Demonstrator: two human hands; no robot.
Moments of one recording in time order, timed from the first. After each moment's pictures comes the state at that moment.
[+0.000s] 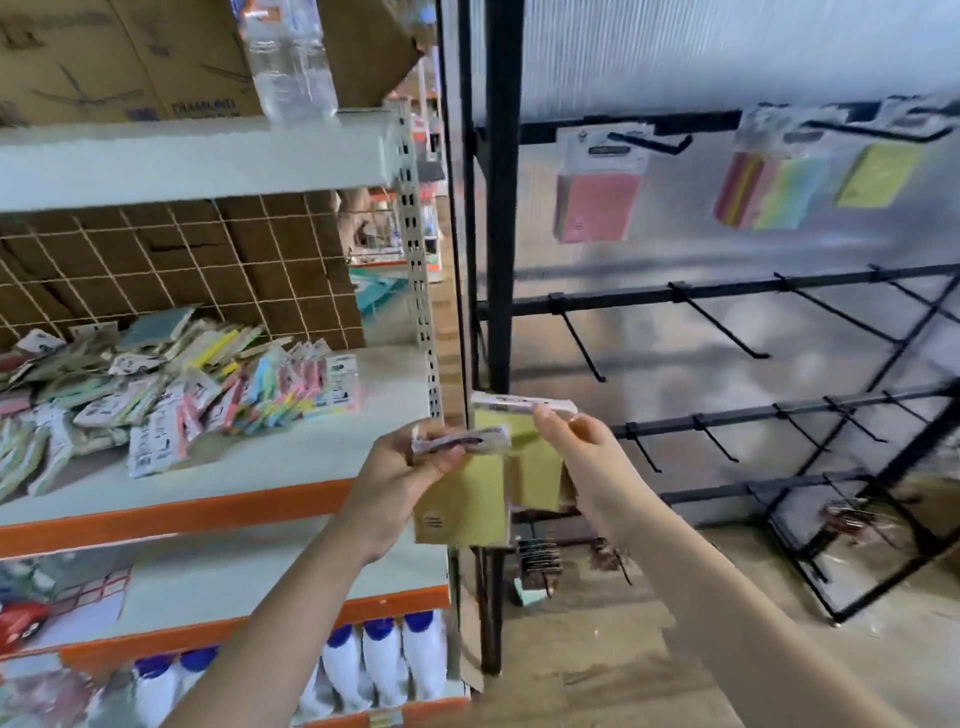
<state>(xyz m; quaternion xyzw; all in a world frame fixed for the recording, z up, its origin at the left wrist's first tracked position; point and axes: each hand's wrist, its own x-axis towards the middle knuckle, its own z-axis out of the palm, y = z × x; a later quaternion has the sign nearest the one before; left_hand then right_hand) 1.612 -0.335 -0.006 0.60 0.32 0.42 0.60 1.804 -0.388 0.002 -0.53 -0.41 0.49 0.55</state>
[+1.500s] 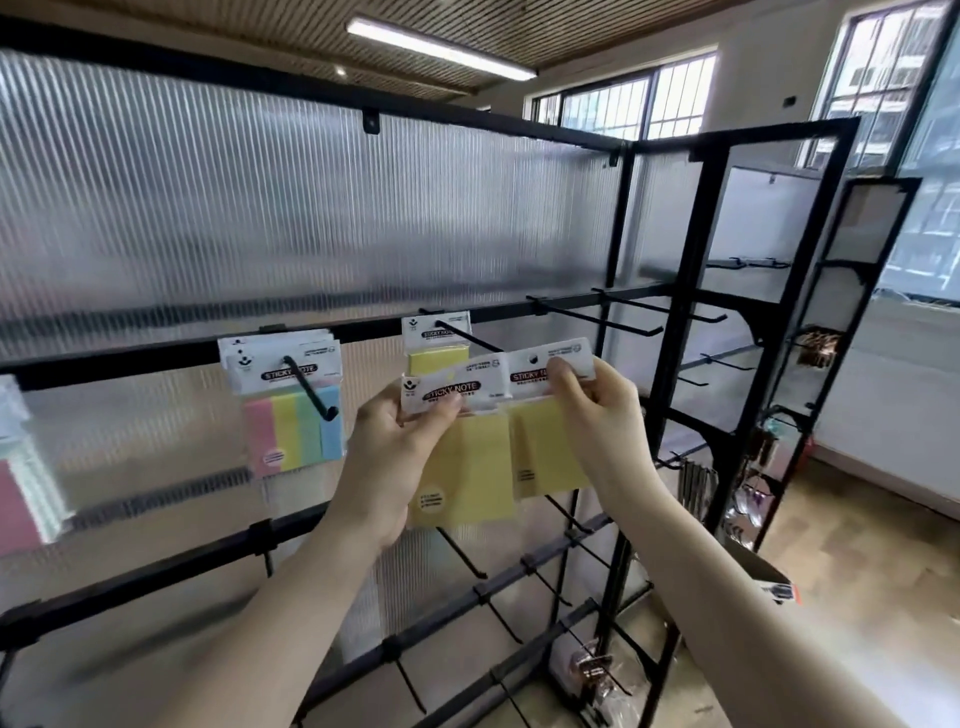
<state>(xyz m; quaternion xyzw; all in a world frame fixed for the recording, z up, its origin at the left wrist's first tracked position) 2.118 -0.299 0.146 0.63 0.16 0.46 0.60 2.259 -0.394 0.156 -0.63 -0.38 0.00 0.68</state>
